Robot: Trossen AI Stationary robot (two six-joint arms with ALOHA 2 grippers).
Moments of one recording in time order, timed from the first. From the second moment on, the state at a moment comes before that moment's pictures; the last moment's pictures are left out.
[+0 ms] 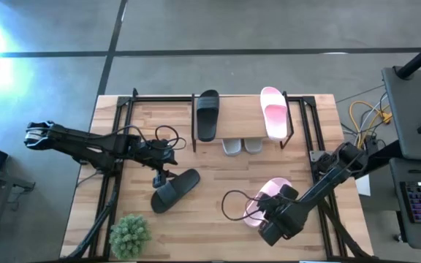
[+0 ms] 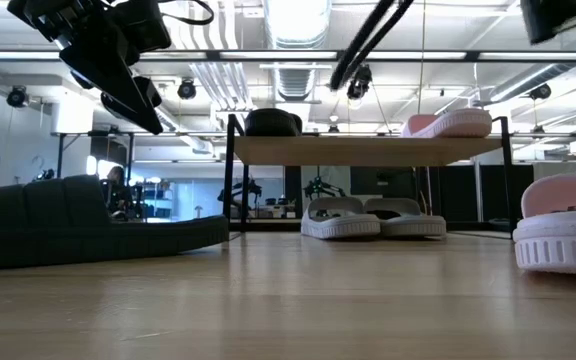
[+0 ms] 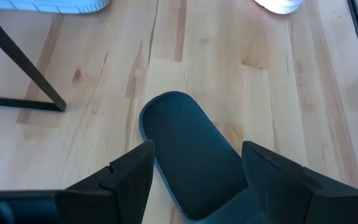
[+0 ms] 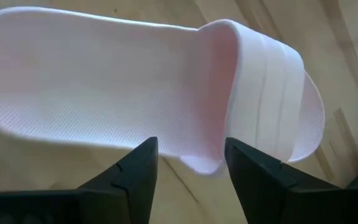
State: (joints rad) left arm -0.08 1.03 0.71 -0.47 0.04 -0.24; right arm 0.75 1.85 1.34 -1.25 0.23 1.36
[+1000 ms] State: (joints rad) left arm -0.08 1.03 0.71 -0.45 0.04 -0.22; right arm 0.65 1.91 1.27 -1.43 0.41 1.31
